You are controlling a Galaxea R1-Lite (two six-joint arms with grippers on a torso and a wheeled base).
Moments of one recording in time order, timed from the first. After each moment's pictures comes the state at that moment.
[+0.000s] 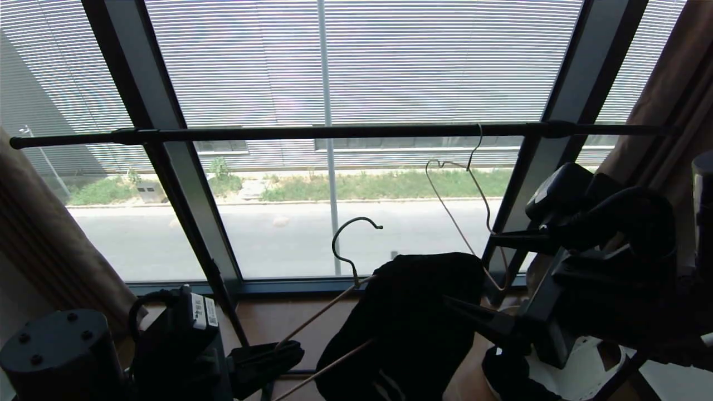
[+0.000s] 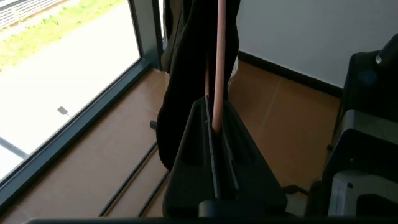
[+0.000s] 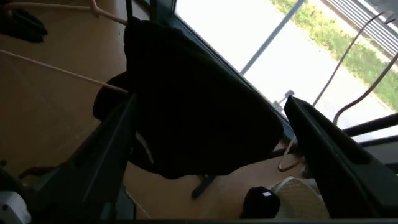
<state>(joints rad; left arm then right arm) -0.54 1.62 -0.05 -1.35 -0.50 0.13 0.84 1.36 -0.89 0.01 -0.20 -0.15</state>
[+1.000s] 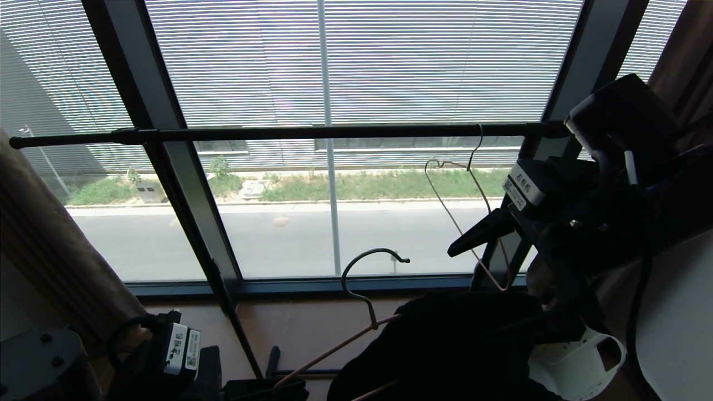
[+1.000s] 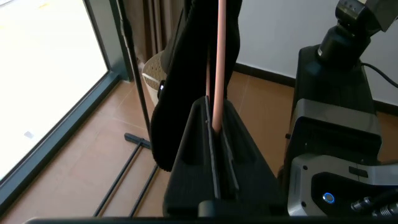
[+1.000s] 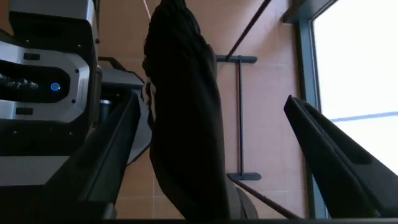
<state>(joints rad) -0.59 1.56 0.00 -1.36 -0.61 0.13 0.52 1.66 -1.46 0.80 0.61 -0.87</state>
